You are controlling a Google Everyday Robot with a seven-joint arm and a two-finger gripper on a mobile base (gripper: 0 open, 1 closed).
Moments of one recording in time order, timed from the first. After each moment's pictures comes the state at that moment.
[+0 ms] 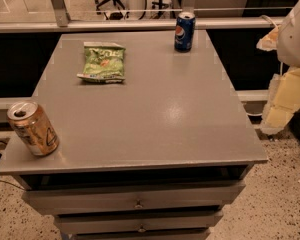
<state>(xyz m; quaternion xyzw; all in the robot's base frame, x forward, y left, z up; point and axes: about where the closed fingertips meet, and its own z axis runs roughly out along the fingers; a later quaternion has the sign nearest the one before) 0.438 -0.217 0.976 -0.60 0.78 -0.03 0.16</state>
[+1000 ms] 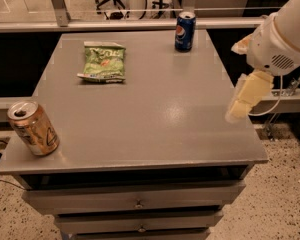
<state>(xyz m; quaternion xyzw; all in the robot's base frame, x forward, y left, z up) 0.494 -0.192 0.939 -0.59 0.77 0.02 0.23</state>
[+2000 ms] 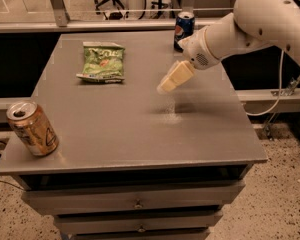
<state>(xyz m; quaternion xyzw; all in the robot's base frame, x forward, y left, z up) 0.640 -0.075 0.887 -0.53 0.74 0.14 0.38</state>
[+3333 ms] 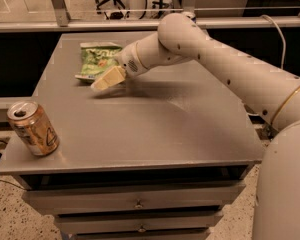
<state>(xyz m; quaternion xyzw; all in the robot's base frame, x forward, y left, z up) 0.688 0.111 0.843 -0.51 0.70 0.29 0.40</state>
